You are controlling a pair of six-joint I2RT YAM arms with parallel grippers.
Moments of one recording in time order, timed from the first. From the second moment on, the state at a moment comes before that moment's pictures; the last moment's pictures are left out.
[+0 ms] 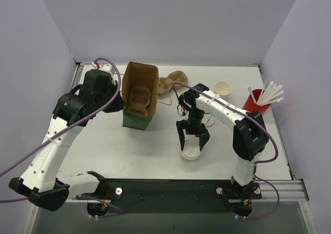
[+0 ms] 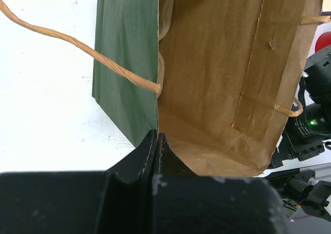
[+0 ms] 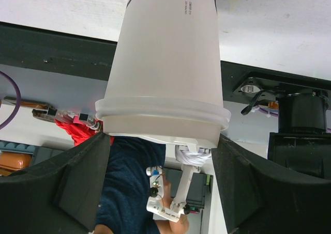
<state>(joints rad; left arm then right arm) -0.50 1.20 1.61 -1.13 -0.13 -0.55 0.65 1.82 1.48 -1.51 -0.33 0.48</state>
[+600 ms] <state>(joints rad) -0.48 1.19 1.61 -1.13 -0.12 -0.54 0.65 1.85 1.51 -1.51 -0.33 0.48</state>
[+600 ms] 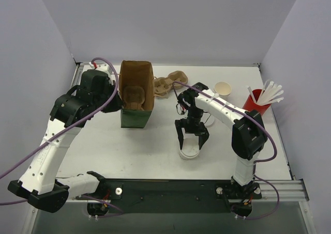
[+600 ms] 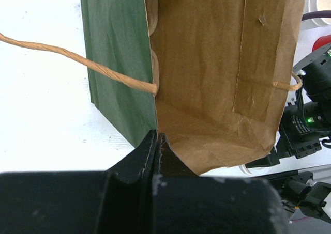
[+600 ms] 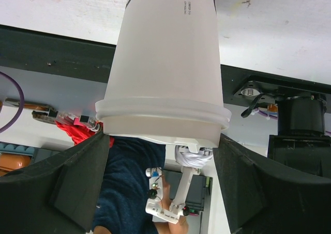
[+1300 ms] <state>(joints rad) -0.47 1.18 1.60 -1.12 -0.12 -0.54 0.65 1.88 1.54 -1.51 -0.31 0.49</state>
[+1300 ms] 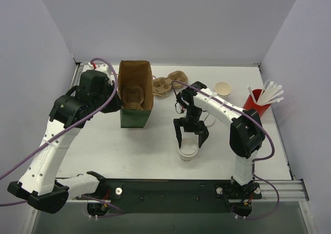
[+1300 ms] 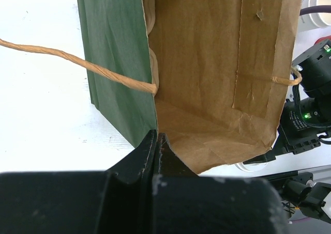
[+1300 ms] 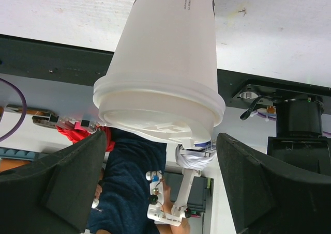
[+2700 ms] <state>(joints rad) -0.46 1.13 1.44 -1.10 -0.03 -0.67 0.97 1.38 1.25 -1.09 0.23 0.62</state>
